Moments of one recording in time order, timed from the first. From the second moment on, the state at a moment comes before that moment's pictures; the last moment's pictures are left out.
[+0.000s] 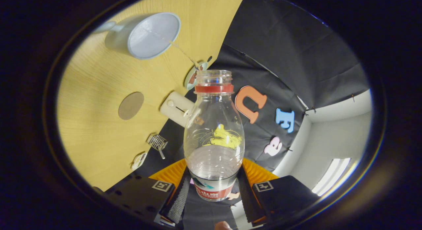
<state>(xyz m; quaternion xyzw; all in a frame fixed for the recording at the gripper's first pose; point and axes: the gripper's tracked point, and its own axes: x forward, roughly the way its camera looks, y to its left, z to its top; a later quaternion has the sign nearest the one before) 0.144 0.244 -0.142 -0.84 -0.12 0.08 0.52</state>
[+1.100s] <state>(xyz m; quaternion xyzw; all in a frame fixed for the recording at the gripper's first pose) 0.132 0.213 -0.143 -0.61 0.02 0.14 0.78</state>
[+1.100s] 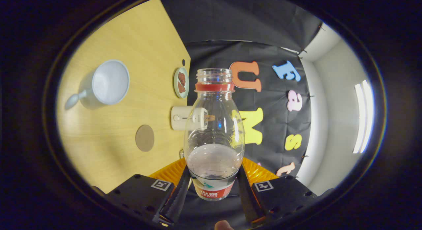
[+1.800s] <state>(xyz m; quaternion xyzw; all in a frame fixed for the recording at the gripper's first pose) 0.109 0.214 -0.128 -0.19 0.09 0.21 0.96</state>
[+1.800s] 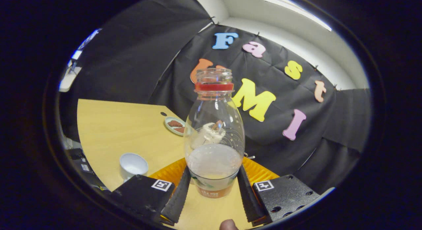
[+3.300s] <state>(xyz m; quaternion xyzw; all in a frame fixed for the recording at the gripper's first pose) 0.279 0.254 -0.279 0.00 0.20 0.21 0.96</state>
